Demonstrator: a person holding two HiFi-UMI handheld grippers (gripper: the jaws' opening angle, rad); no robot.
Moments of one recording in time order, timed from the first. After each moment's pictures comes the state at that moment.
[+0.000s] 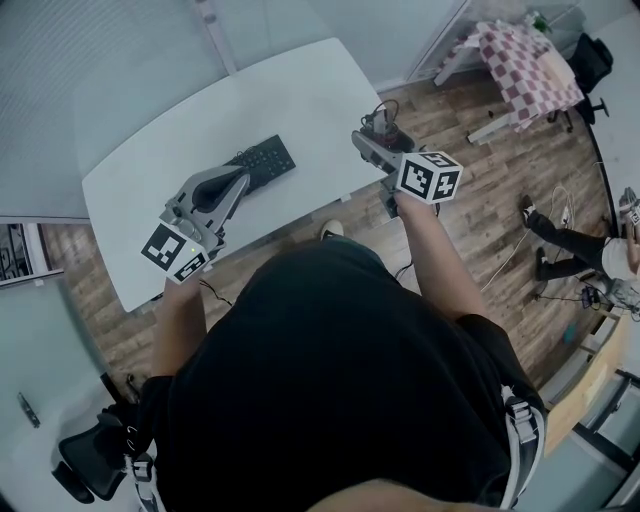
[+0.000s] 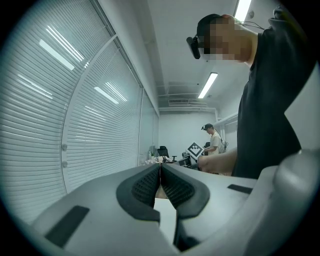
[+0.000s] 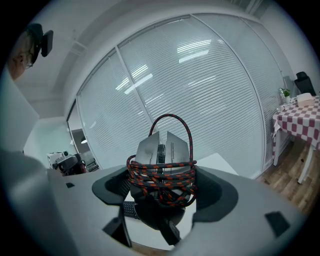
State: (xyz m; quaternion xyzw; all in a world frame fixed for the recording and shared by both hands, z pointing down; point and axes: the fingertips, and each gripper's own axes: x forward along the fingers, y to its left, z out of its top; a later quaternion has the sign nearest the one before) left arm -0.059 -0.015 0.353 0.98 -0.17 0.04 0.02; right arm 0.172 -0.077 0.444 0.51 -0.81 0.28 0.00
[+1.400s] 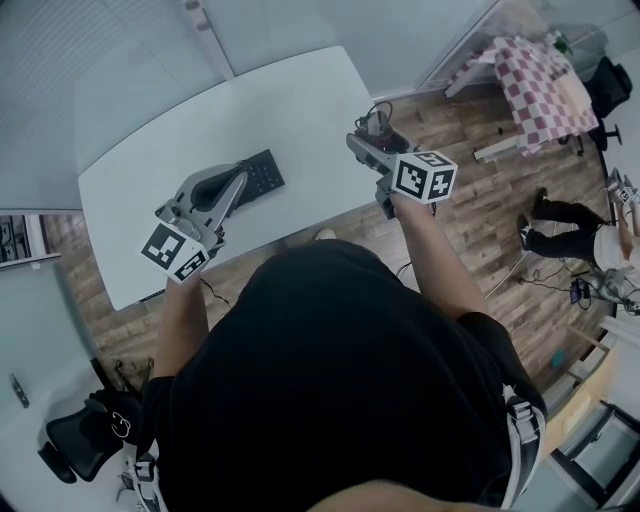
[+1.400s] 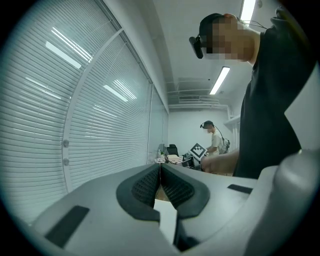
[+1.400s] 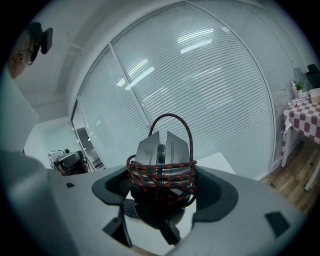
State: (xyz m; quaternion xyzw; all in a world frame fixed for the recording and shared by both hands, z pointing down) left arm -0.003 -0.077 0.363 0.97 -0.23 0.05 0.04; right arm 0.216 -0.150 0.462 0.46 -0.84 0.30 0.03
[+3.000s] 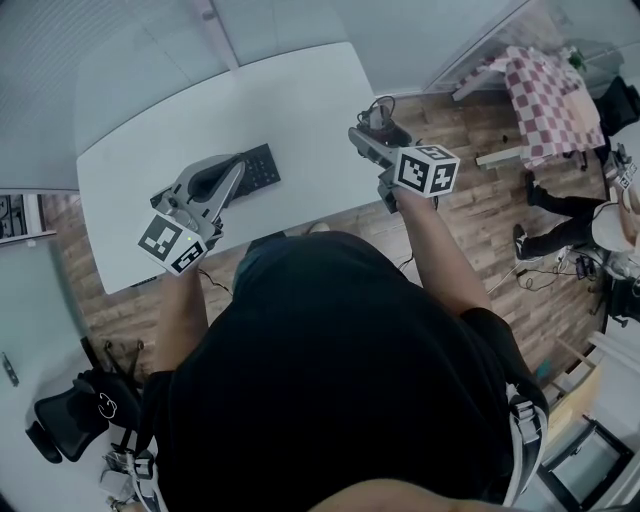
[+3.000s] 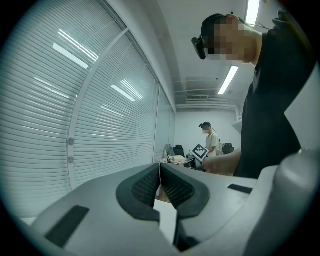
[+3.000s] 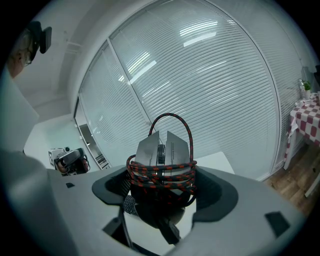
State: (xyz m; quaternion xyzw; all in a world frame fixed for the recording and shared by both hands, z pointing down) left arm 0.021 -0.106 0.363 0.96 -0.26 0.04 0.05; right arm 0.241 -0.185 0.468 0.43 -0.84 0.31 0.05
